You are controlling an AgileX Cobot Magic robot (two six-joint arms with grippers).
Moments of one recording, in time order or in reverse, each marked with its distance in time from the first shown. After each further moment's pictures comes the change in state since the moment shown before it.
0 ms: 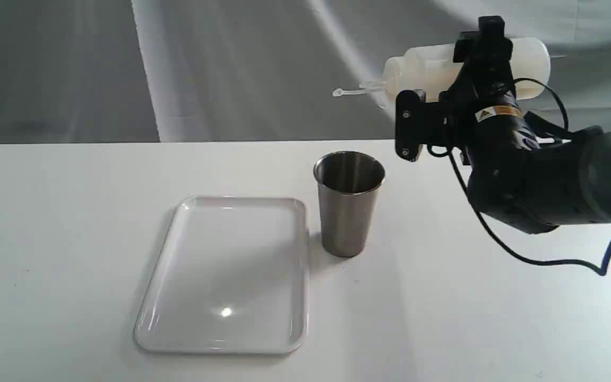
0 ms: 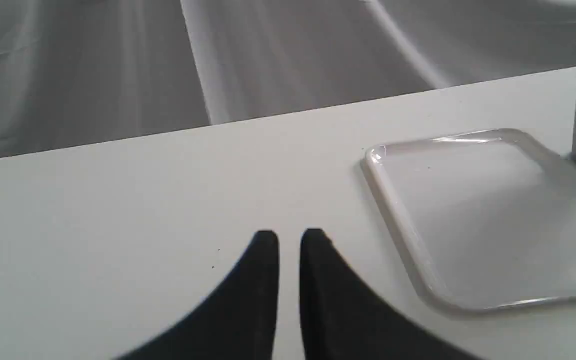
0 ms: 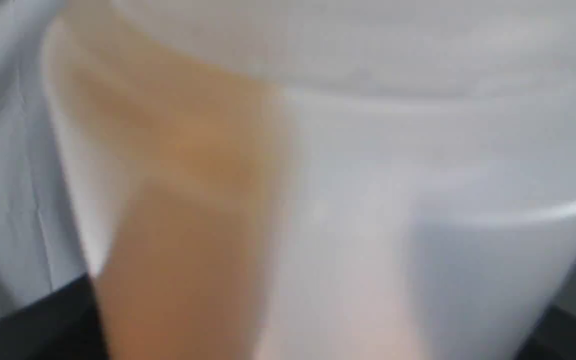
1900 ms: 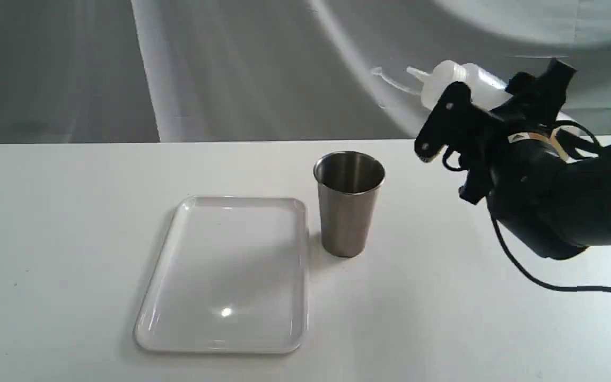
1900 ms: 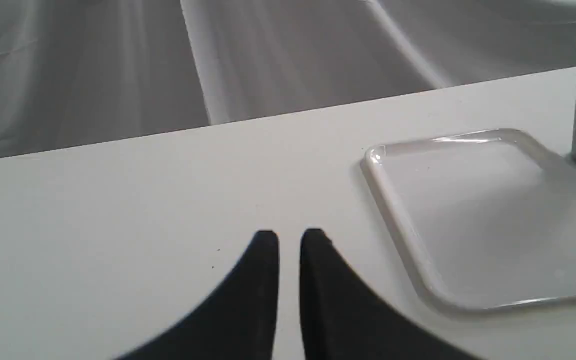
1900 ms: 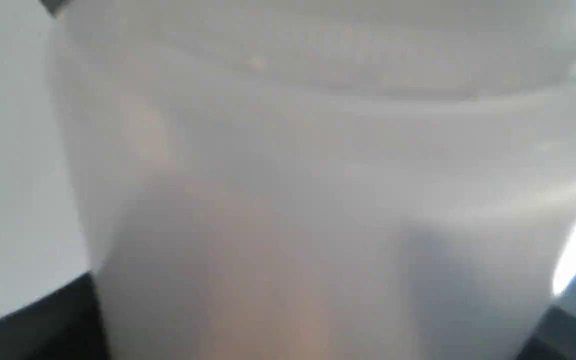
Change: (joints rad) left arm 0.000 0.000 0.000 0.000 0.000 0.000; right arm 0.013 -0.086 0.125 0.295 0.076 0.280
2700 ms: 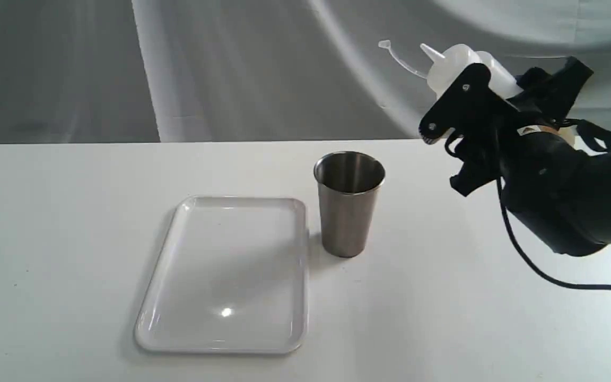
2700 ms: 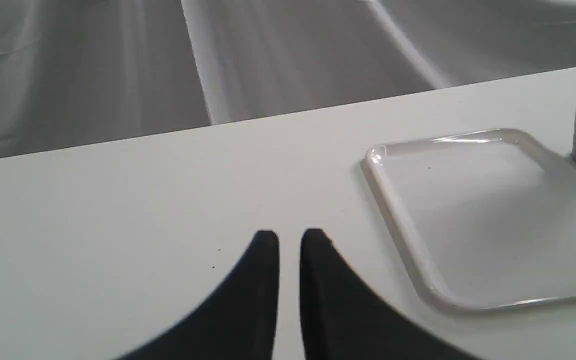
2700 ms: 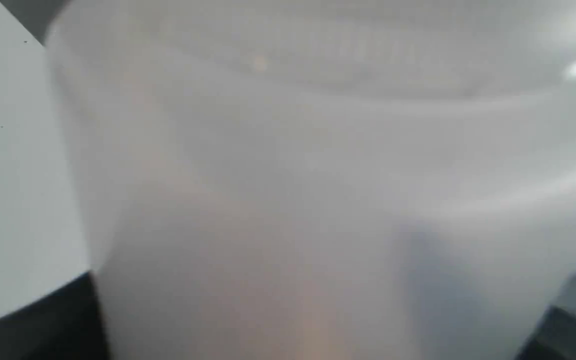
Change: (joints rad) left arm 0.000 0.000 0.000 0.000 0.000 0.000; right arm 0.000 -0.069 0.030 0.005 0.055 0.168
